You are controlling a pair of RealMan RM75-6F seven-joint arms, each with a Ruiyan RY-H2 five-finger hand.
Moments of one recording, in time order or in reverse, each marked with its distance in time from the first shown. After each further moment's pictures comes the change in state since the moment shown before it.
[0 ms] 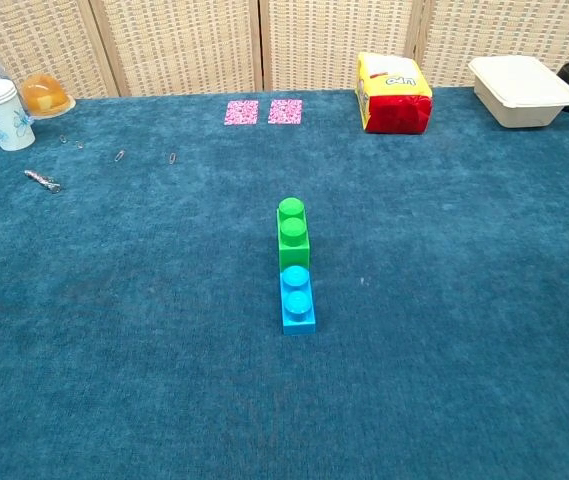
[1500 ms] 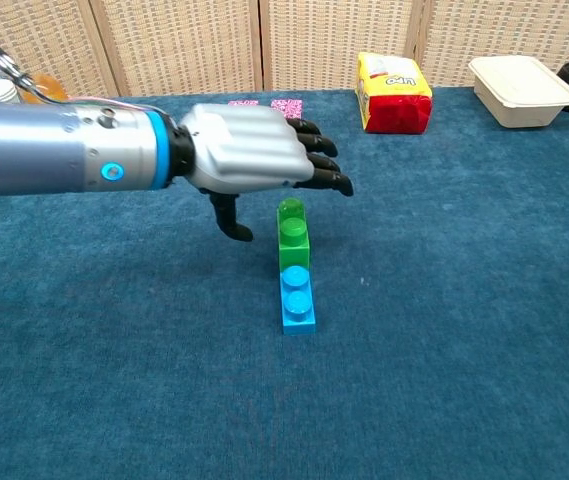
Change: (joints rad) left arm -0.818 -0.707 -0.189 0.544 -0.168 -0.698 0.321; right arm -0.053 0.049 0.008 -0.002 0.030 0.052 -0.007
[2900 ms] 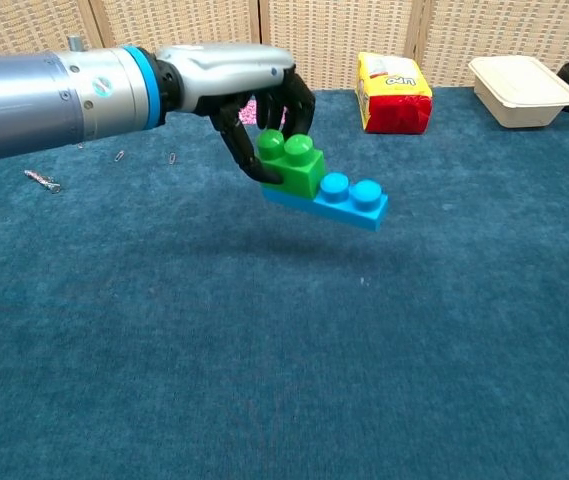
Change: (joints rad) left arm 0.030 0.028 -0.067 -0.088 -0.322 0.169 -0.302; right arm 0.098 0.000 0.023 0.035 0.046 -0.228 0.326
